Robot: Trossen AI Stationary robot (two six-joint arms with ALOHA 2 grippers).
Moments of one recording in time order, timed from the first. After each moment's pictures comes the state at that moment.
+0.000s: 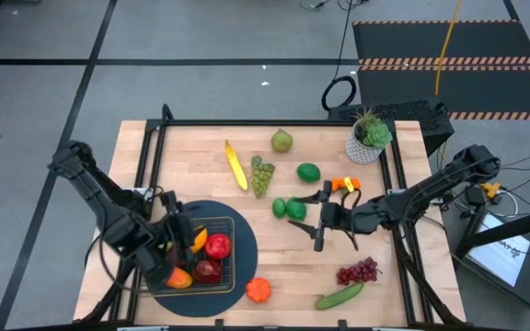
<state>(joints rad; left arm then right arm) -0.77 1.32 1.20 -1.17 -0.94 -0.79 0.44 1.27 0.73 0.35 0.65 0.02</state>
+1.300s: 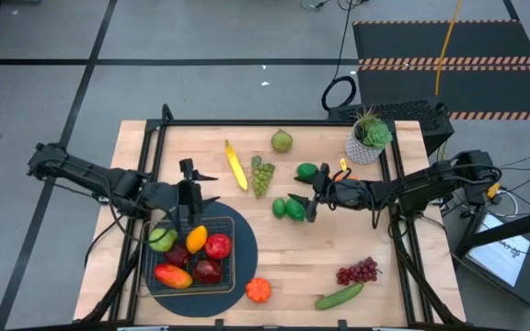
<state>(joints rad) -0.30 0.92 0.78 -0.43 -0.58 0.12 0.09 1.33 0.48 0.57 0.37 0.17</state>
